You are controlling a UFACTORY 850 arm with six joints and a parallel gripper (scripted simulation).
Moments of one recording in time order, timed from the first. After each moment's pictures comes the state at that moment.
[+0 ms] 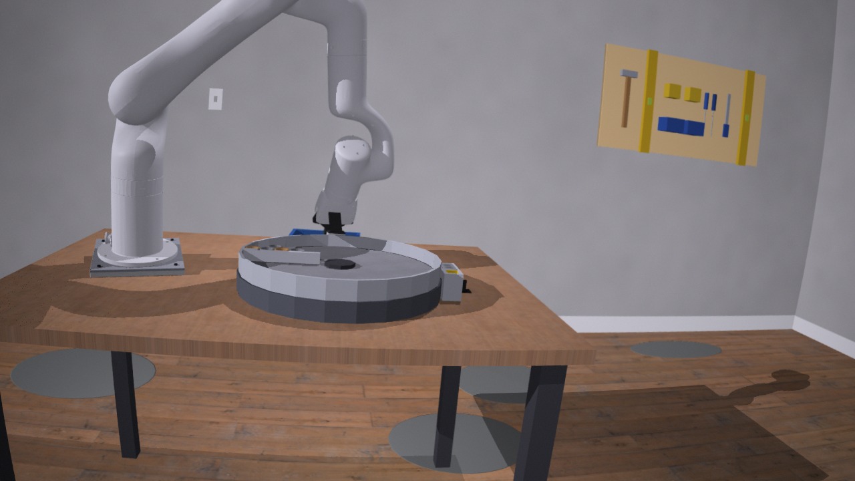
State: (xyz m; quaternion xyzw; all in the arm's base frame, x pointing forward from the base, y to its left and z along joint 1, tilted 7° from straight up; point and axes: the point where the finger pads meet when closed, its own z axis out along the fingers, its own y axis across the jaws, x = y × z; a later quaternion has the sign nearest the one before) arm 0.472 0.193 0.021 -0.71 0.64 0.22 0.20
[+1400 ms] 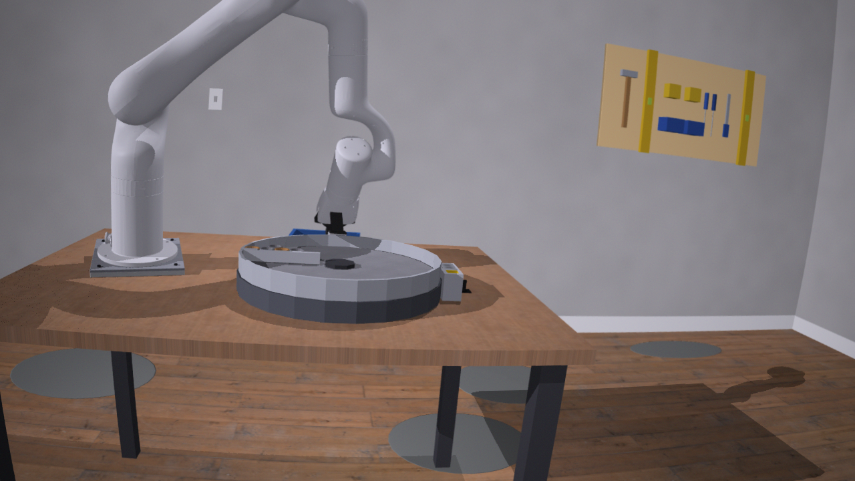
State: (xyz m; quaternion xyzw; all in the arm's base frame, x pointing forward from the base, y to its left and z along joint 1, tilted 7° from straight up) arm 0.477 0.193 0.023 -0.71 0.64 0.22 0.20
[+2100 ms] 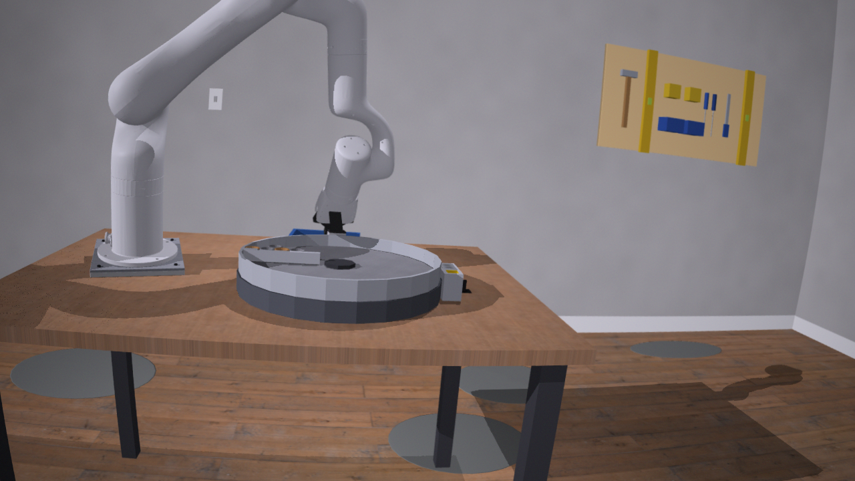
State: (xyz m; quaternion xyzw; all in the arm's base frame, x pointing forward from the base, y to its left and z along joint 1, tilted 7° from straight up) arm 0.473 0.193 0.023 -0.71 0.63 0.22 0.20
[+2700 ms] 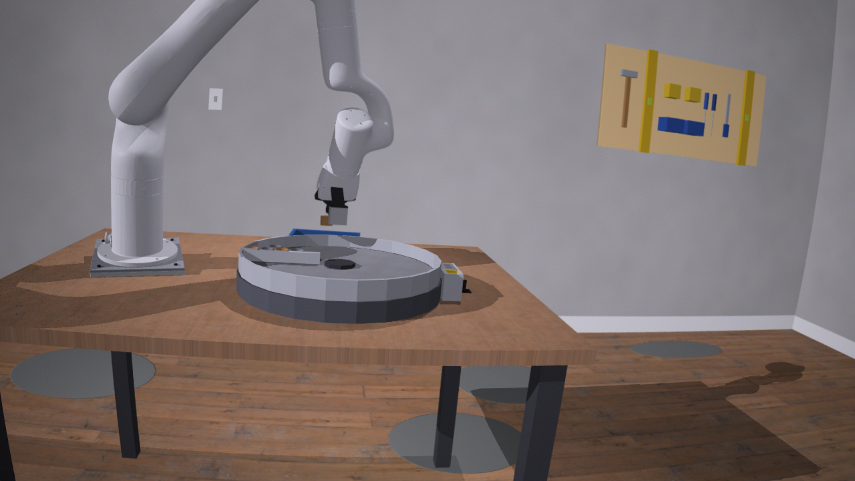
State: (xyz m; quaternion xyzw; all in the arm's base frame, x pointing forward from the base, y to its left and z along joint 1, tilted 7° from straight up) arm 0.473 0.192 0.084 -0.72 0.64 0.21 0.20
